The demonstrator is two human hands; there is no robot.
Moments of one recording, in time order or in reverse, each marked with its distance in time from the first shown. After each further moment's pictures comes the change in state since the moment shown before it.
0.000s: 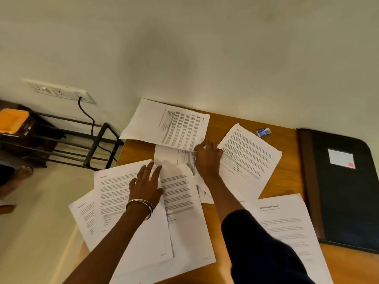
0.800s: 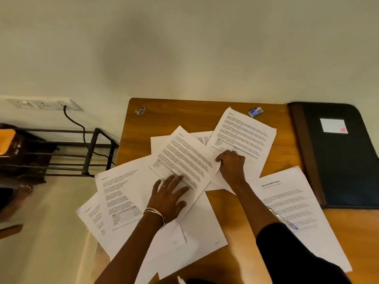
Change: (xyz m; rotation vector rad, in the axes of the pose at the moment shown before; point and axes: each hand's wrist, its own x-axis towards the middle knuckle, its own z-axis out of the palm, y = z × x) left_hand -0.021 0.002 0.031 0.286 -0.138 0.558; right_hand -0.061 0.068 -0.016 0.087 -0.121 0.225
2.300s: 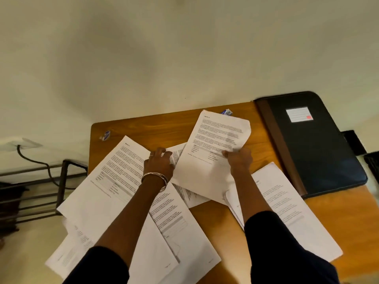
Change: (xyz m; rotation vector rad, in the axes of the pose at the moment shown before) left_hand 0.154 0.010 -0.080 -0.174 0.034 -0.228; right_hand 0.046 0.051 -0.055 0.773 0.211 1.022
